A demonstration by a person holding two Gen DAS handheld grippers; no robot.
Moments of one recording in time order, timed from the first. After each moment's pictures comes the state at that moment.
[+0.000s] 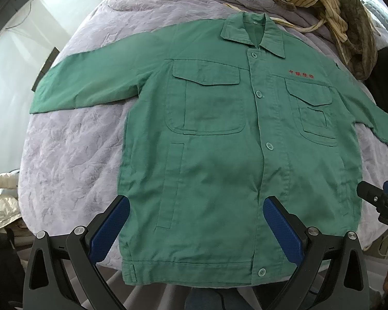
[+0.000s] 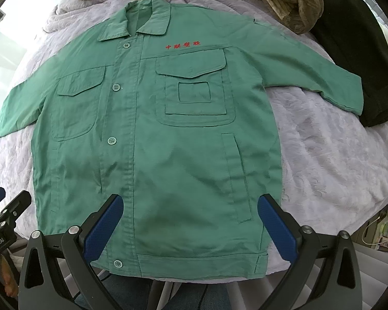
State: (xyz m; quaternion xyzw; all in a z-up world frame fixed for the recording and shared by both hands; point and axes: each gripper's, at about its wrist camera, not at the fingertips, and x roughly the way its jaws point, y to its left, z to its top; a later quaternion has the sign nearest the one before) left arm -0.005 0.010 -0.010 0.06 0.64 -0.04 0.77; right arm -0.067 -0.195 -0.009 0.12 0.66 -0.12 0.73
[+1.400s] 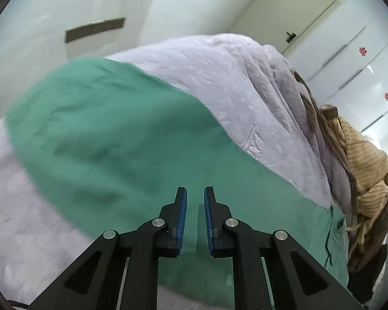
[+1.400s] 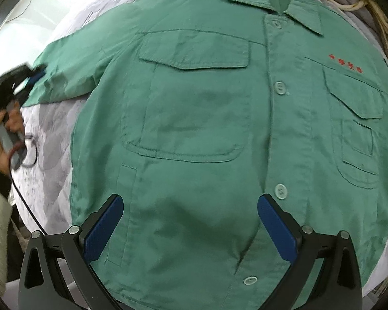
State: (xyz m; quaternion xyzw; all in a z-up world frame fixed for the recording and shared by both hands) left arm 0.212 0.336 -0.120 -0.28 0.43 0.05 0.85; right arm 0.058 -0.026 -0.103 0.11 0.67 0.01 0.73
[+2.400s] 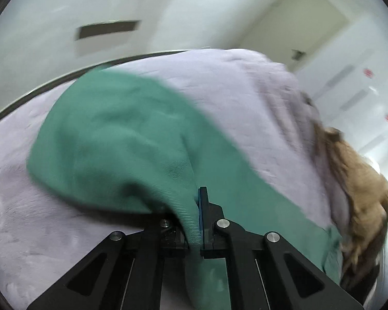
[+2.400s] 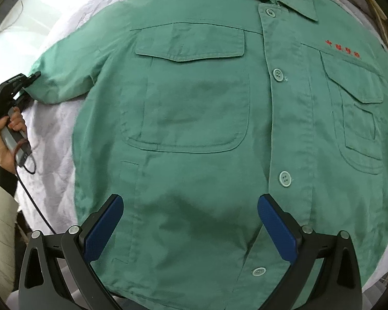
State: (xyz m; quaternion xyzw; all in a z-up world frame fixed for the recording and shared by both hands) left arm 0.218 0.362 -0.123 -0.32 0.40 0.03 0.86; right arm 0.056 -0.021 -0.106 0.15 0.68 0.01 0.72
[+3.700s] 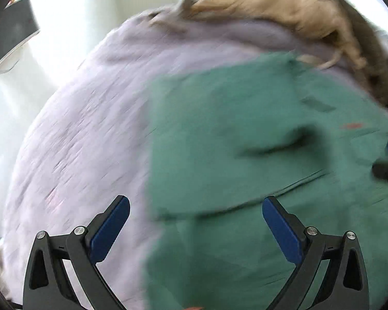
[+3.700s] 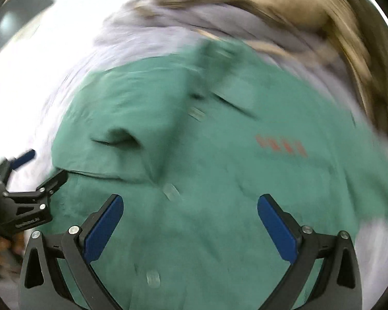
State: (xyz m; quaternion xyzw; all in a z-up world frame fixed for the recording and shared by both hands) left arm 0.128 0.068 -0.114 0.10 0.49 -0.07 0.86; right arm 0.124 -0.090 -0.084 -0.02 0.54 0.01 0.84
